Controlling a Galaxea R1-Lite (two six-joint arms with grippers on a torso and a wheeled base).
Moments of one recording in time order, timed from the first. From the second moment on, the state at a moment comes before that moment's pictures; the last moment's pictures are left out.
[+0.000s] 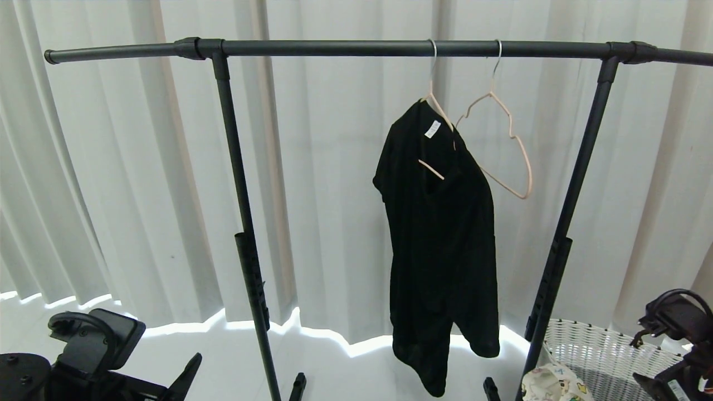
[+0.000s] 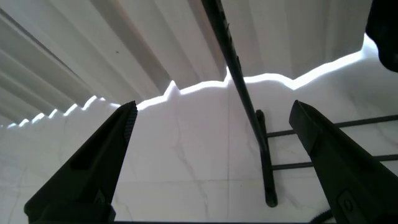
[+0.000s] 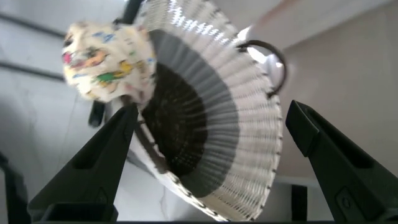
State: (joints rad) left arm -0.43 1.19 -0.04 -0.67 0.46 0.22; right arm 0.09 1.34 -0.25 -0.33 -0.27 -0.42
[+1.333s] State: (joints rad) left arm -0.43 1.19 -0.01 -0.67 0.46 0.22; right arm 0.25 2.26 -0.47 -0.74 -0.35 -0.22
